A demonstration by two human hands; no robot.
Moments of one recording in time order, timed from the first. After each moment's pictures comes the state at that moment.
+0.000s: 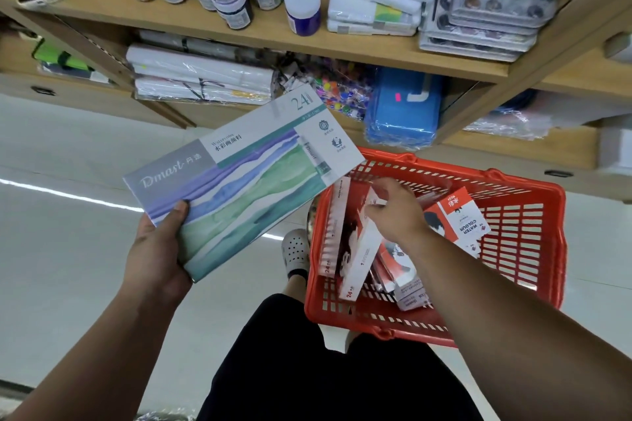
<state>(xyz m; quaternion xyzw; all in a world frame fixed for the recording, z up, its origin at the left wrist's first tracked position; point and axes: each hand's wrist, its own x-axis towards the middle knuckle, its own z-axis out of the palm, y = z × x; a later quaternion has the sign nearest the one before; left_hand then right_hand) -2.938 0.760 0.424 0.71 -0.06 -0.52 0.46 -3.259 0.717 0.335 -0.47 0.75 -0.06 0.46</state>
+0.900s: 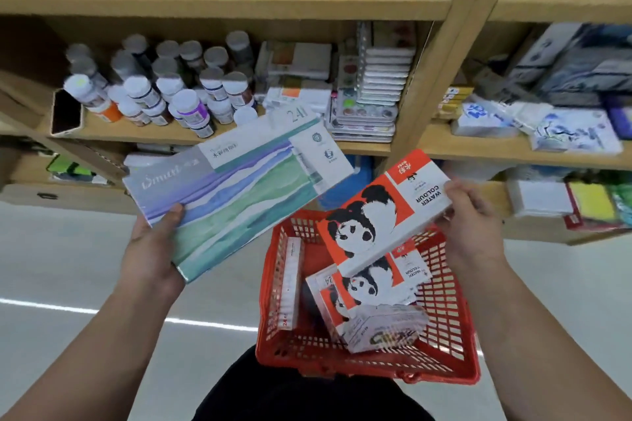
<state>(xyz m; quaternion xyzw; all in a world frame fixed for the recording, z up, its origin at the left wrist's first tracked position) -3.040 0.729 0.530 0.62 -0.18 -0.55 0.54 -3.431 0.744 0.500 -0.11 0.65 -0.60 0.45</state>
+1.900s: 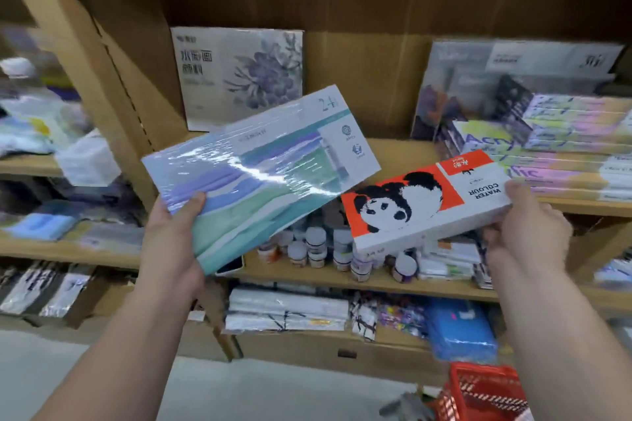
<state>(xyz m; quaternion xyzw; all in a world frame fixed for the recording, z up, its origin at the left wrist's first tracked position) -2.674 0.541 0.712 0.46 -0.30 -0.49 0.68 -3.040 0.585 0.742 -0.11 0.55 -0.77 0.30</state>
